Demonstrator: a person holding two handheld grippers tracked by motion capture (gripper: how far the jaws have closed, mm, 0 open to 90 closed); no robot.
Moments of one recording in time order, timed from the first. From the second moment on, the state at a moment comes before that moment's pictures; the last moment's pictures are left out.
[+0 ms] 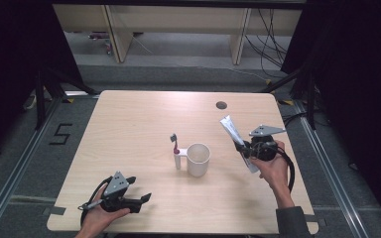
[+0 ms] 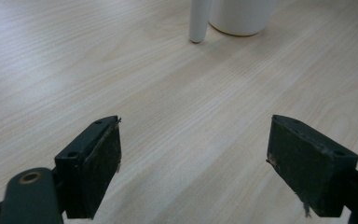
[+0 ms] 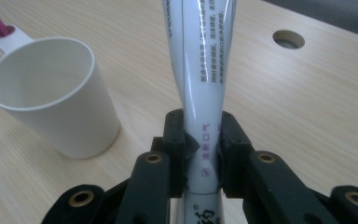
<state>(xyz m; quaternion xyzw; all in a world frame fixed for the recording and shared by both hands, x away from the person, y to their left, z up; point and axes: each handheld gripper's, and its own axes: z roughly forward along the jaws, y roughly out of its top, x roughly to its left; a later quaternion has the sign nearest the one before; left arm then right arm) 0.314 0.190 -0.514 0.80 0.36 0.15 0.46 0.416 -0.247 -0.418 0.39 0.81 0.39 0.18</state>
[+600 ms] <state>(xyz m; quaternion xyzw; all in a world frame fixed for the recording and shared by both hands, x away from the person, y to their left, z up) 0.314 0.190 -0.516 0.80 0.36 0.15 0.46 0.416 -0.201 -0.390 0.34 0.77 0.50 0.17</state>
